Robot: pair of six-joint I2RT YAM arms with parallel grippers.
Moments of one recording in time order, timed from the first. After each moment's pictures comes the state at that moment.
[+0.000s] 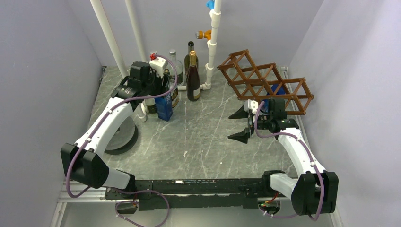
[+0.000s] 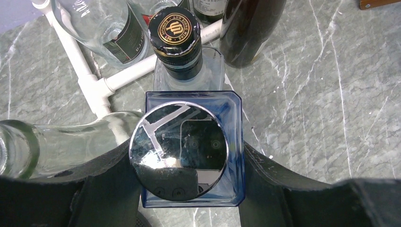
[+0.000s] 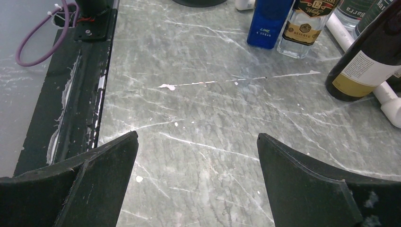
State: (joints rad) left arm -0.34 1.39 1.33 -0.48 0.06 0.06; right arm 0.05 1.08 0.74 -0.47 -1.33 -0.82
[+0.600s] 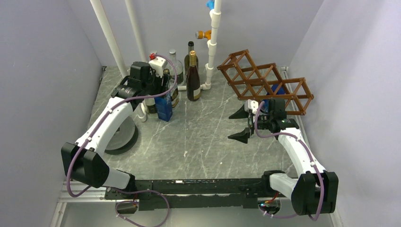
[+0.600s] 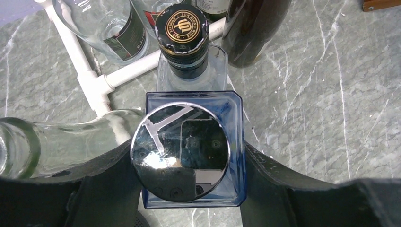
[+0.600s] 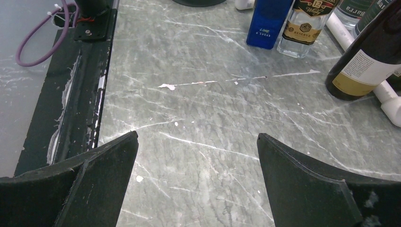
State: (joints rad) left arm -0.34 1.40 1.34 -0.48 0.05 0.05; right arm 0.05 1.08 0.74 -0.48 -1.33 -0.82
